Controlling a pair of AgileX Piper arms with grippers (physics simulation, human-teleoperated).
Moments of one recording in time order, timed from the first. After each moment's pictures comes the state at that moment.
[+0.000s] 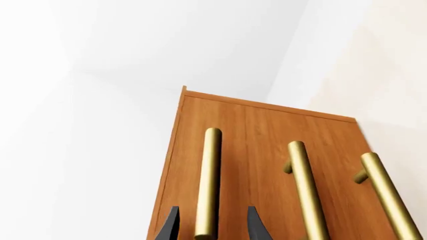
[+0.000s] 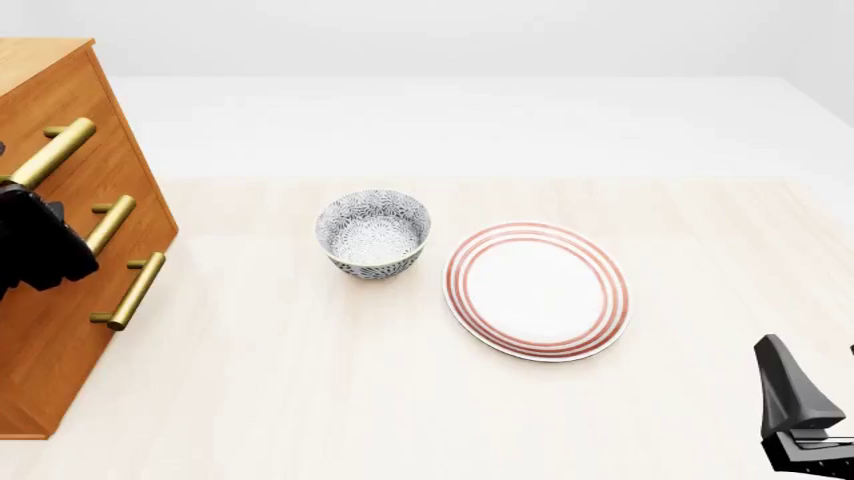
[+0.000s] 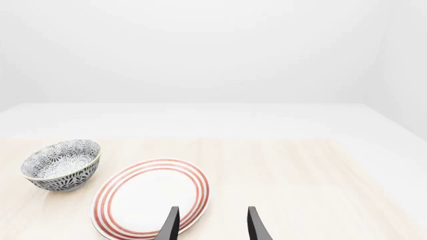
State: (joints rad) left arm 0.28 1.25 -0.46 -0.71 1.40; right arm 0.00 0.01 0.00 0.00 0.00
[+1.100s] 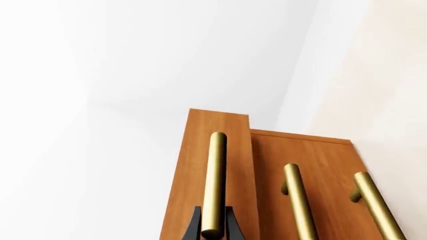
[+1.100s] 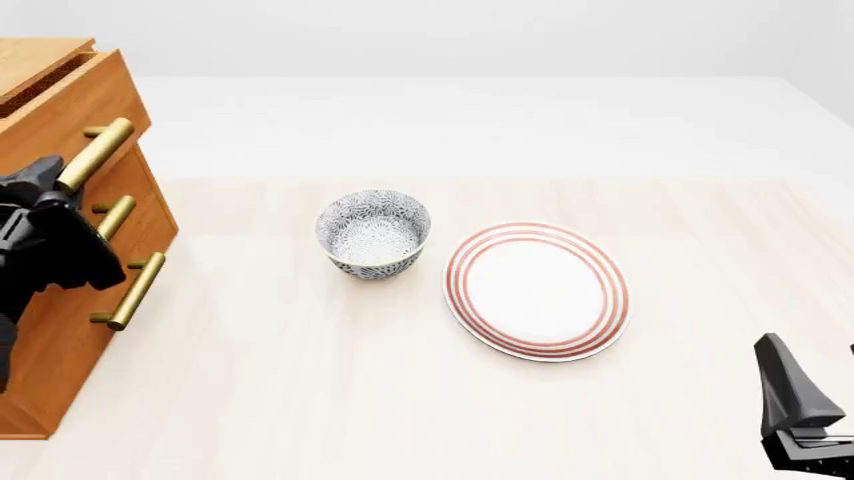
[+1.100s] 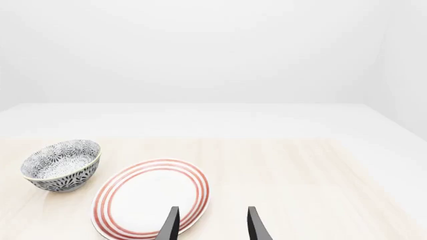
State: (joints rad) left arm 0.18 1.21 -0.43 -0.74 1.45; right arm 0.00 0.02 0.00 -0.01 0.00
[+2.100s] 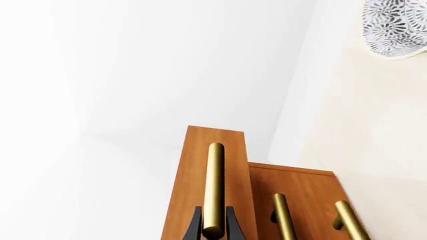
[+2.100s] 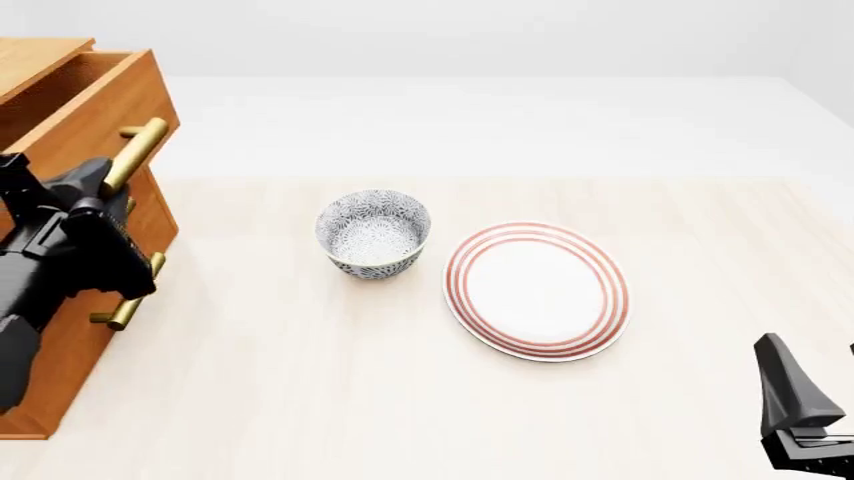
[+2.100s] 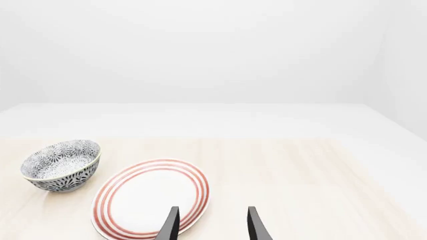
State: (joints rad) left arm 0.05 1.16 -0.41 -0.70 1.43; right arm 0.00 0.02 0.00 -0.01 0.00
